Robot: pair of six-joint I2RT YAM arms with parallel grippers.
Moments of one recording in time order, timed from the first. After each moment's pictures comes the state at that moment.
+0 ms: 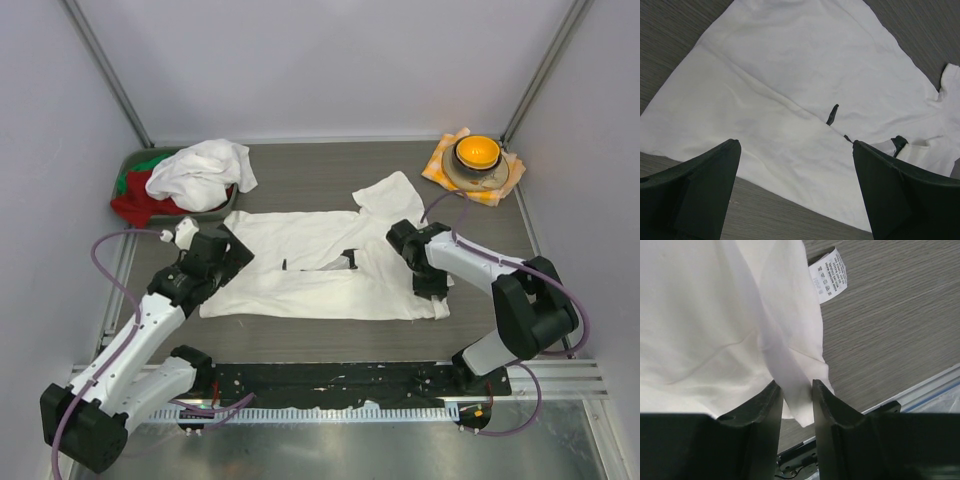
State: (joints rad) left arm -0.42 0.88 0.72 -0.66 -0.34 -1.04; right arm 0.50 1.50 0.89 -1.00 0.45 0.68
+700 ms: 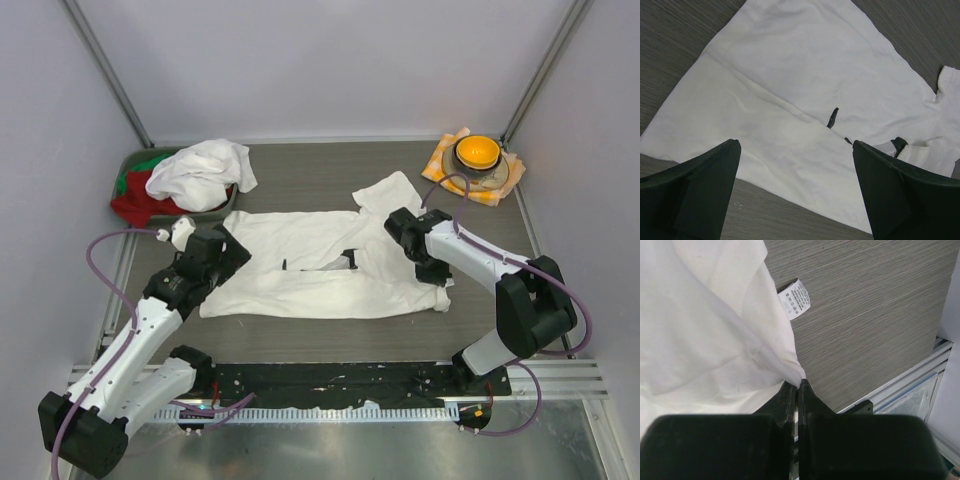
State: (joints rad) left arm -0.40 0.85 0.72 -0.66 -0.35 -1.00; right arm 0.50 1.52 1.02 -1.12 0.56 0.67
